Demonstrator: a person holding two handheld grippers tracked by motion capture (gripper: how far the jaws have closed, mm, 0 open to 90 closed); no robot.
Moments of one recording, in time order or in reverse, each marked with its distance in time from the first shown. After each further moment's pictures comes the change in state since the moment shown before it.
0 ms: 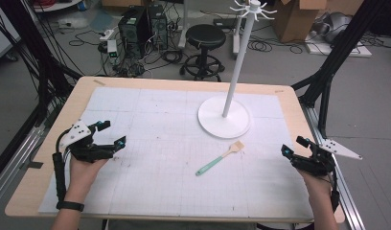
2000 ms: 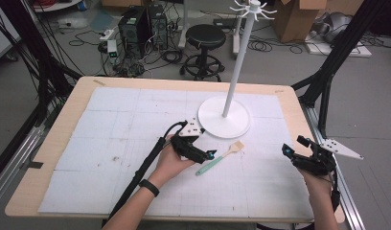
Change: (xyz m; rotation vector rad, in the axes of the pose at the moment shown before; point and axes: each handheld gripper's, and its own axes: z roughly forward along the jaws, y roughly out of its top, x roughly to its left) left arm -0.161 0.023 0.201 0.270 -0.392 0.155; right arm -0.001 0.001 0.000 -0.003 -0.004 0.014
